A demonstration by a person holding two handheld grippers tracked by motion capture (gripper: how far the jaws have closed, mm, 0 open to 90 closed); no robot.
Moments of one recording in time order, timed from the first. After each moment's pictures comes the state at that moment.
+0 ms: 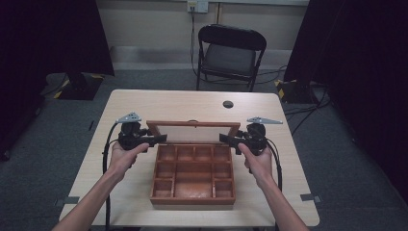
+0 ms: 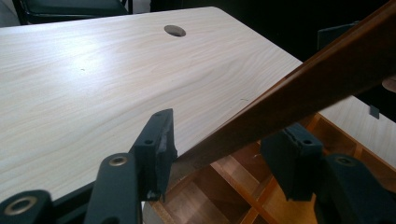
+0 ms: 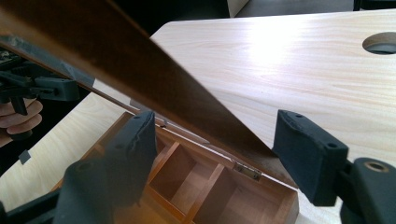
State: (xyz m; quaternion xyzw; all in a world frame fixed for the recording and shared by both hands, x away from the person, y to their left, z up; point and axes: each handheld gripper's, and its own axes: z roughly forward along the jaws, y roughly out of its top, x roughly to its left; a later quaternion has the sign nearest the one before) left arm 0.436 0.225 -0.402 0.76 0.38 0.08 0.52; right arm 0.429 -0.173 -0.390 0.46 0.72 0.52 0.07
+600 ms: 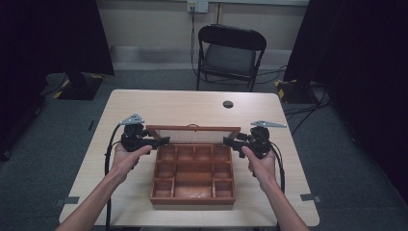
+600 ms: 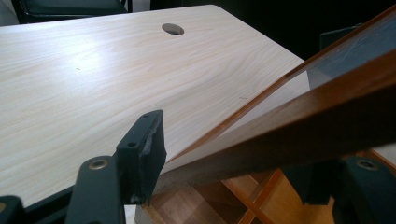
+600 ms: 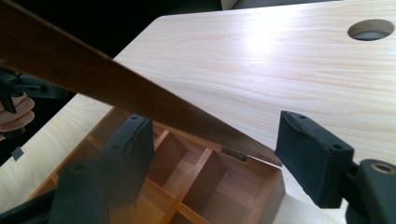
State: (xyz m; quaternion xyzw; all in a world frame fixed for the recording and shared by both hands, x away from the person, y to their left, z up) left arm 0.434 0.216 -0.405 0.77 0.37 0.08 0.51; right arm 0.422 -0.185 -0.397 0.47 0.72 0.51 0.08
